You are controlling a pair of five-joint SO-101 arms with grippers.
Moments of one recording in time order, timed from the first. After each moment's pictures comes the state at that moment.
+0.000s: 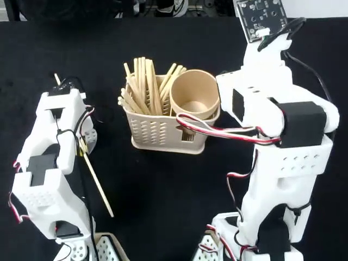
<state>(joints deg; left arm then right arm) -13.2 15.2 15.2 74.9 14.6 -5.3 -20.4 -26.7 99.1 11.2</state>
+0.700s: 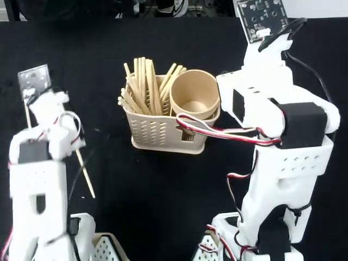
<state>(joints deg) -13.3 -50.2 43.9 65.0 8.9 -5.3 -20.4 -26.7 99.1 11.2</state>
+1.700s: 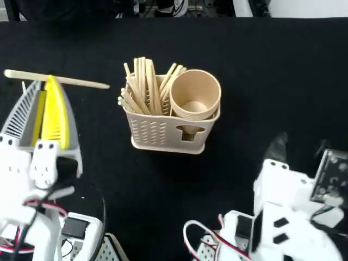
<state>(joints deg) 5.3 -85.5 37.8 34.0 7.2 19.9 -73.2 8.7 94.8 3.7</state>
